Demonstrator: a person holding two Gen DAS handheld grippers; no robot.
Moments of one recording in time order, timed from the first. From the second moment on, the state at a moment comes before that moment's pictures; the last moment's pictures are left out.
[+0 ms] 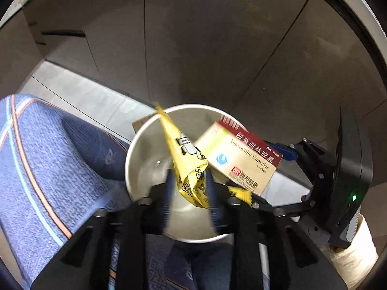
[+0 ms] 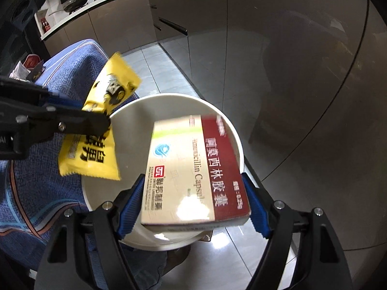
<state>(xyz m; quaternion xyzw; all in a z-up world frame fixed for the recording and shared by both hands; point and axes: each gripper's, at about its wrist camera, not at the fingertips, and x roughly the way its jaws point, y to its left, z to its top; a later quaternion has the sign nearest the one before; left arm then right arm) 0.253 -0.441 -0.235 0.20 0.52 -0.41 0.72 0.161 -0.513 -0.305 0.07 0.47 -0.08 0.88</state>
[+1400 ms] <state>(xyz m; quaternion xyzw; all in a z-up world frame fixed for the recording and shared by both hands) 0.197 -0.092 -0.088 -0.06 0.43 -0.15 0.89 0.124 -0.322 -0.130 0.02 0.35 0.09 0.93</state>
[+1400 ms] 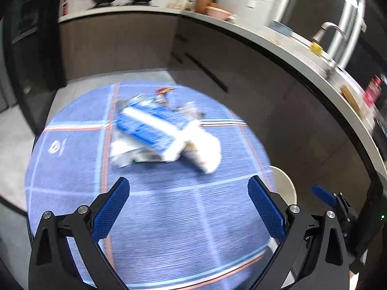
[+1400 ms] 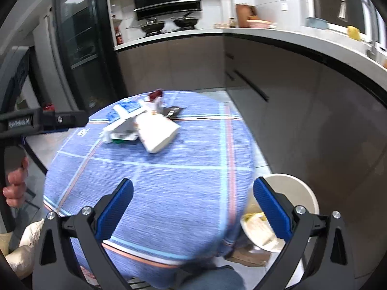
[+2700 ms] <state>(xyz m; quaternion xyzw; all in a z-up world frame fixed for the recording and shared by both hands) 0.325 -0.064 -0.167 -0.20 0.50 -0.18 0.82 0.217 -0.247 -0.172 -0.11 0.35 0.08 0.93</state>
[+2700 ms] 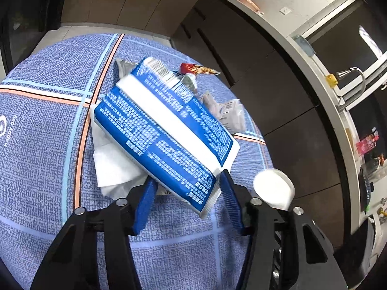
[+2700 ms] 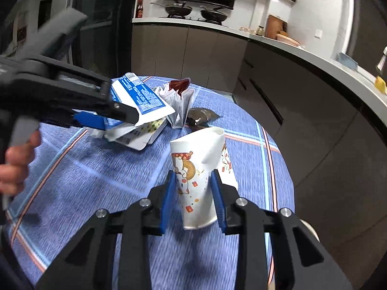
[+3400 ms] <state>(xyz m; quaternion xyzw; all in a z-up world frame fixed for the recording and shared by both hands) 0.287 -0.049 -0.129 -0.17 0.48 -0.21 0.83 0.163 -0.266 -0.151 -0.02 0.35 0.10 0.93</state>
